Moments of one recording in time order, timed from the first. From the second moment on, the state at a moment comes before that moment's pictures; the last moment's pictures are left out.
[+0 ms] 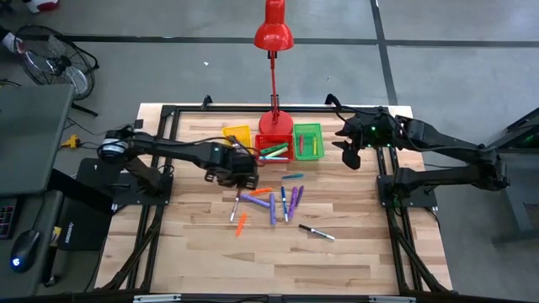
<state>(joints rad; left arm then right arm) 0.00 1.59 1.19 -0.93 0.02 -1.33 -0.35 0.92 0.95 -0.74 0.05 -0.02</state>
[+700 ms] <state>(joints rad) -0.09 1.71 1.19 -0.94 0.06 -1.37 -0.35 0.92 0.95 -0.74 0.05 -0.03</state>
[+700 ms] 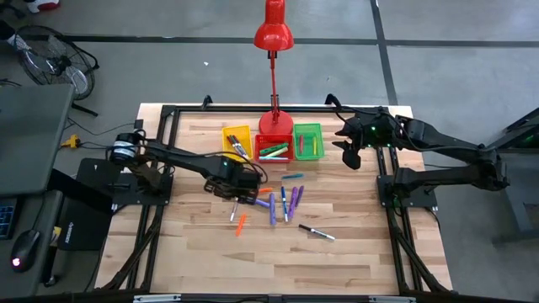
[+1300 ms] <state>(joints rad) -0.10 1.81 1.19 -0.90 0.07 -1.36 -0.35 0.92 0.95 -0.74 0.05 -0.04</state>
